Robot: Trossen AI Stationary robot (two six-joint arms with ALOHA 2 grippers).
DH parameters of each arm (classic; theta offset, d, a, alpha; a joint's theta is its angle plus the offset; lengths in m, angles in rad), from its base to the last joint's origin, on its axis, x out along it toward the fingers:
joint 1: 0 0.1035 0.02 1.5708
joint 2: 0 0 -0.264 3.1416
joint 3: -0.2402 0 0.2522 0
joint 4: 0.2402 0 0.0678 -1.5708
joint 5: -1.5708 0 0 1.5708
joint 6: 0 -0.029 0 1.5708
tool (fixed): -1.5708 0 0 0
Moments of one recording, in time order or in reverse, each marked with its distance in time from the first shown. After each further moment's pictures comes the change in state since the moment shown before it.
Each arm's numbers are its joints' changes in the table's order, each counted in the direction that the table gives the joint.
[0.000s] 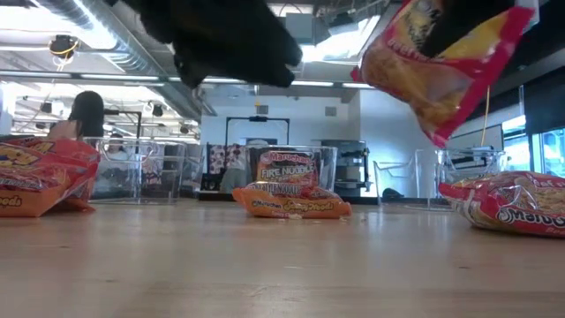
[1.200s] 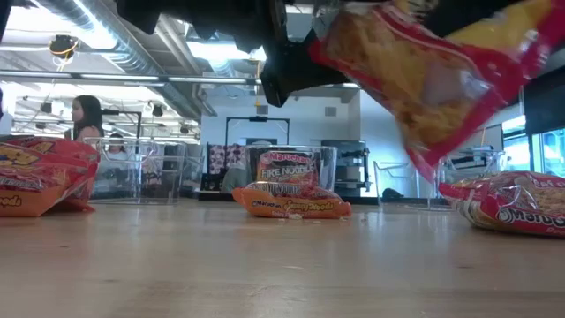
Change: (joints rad) left arm 0.194 -0.074 0.000 -0.331 0.501 -0.101; right arm 0.122 -0.245 0.000 -0.401 -0.027 0.122
